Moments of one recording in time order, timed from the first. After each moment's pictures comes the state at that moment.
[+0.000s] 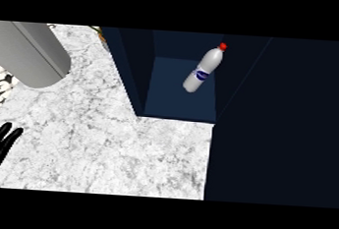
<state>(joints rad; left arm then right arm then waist) 0.39 0.84 -0.26 -1.94 0.87 0.10 -0.60 0.58 -0.50 0.09 -2.37 -0.73 0.76 0.06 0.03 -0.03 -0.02</state>
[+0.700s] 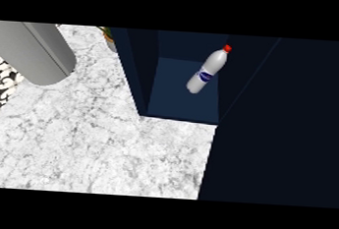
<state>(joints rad) 0.50 0.92 -0.14 -1.93 0.94 -0.01 -0.62 0.29 -0.48 0.33 -2.35 -0.69 0.56 0.23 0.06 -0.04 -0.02</state>
